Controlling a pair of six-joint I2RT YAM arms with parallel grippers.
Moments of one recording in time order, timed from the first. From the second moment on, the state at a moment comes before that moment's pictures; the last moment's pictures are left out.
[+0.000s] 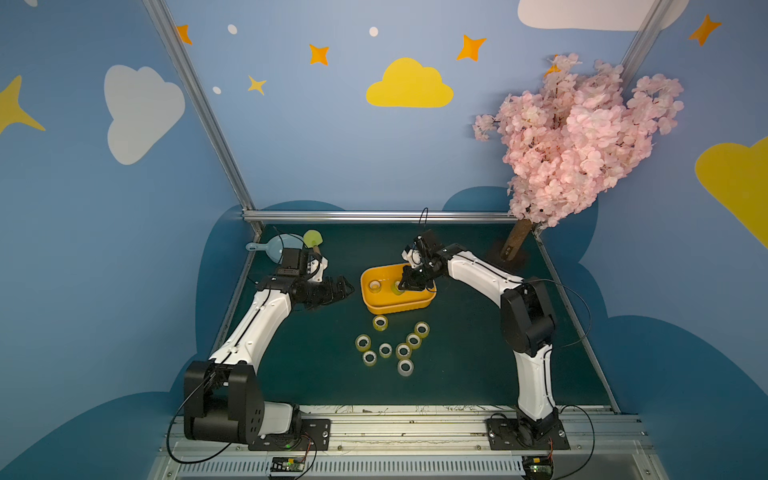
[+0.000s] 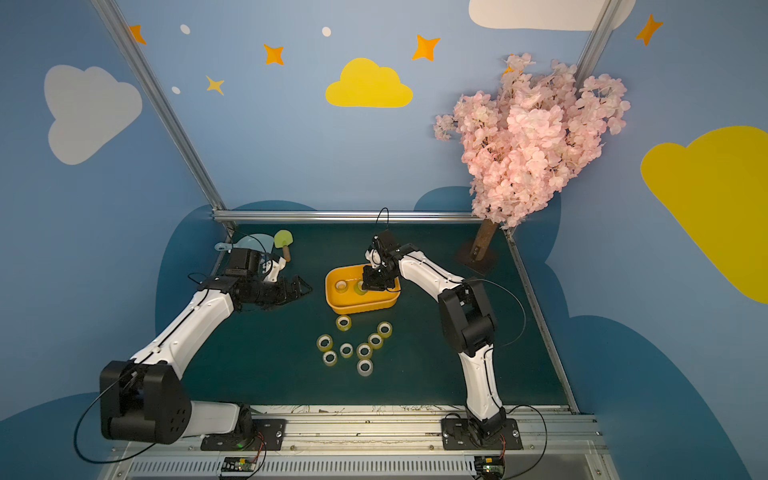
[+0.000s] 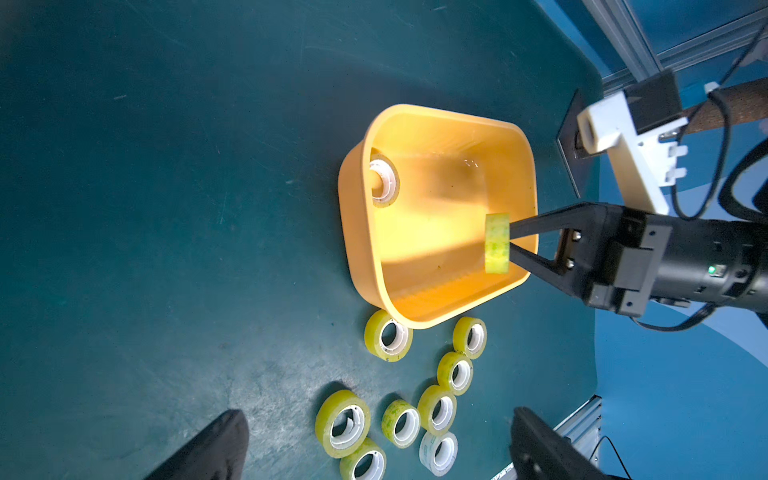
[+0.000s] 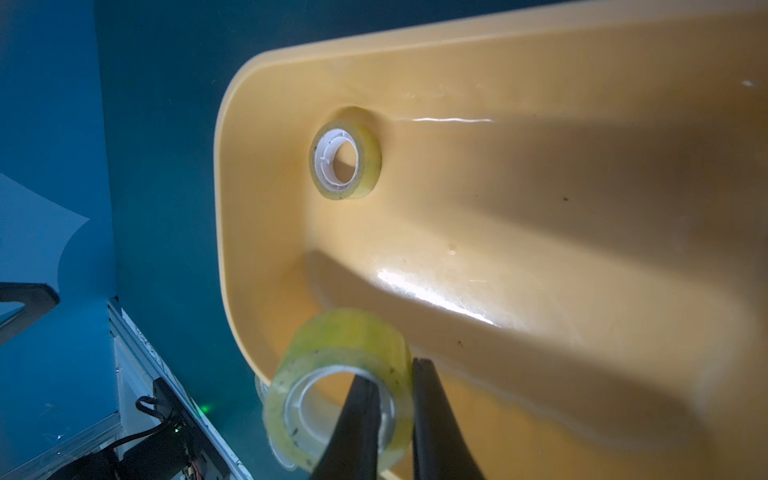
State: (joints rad) left arm -0.07 1.37 1.05 -0.69 0.53 -0.36; right arm 0.61 2.12 1.72 -0.72 -0.42 0.41
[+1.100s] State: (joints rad) left arm -0.06 1.35 1.04 -0.67 0.59 -0.40; right arm 0.63 2.44 2.04 -0.70 -0.24 0.63
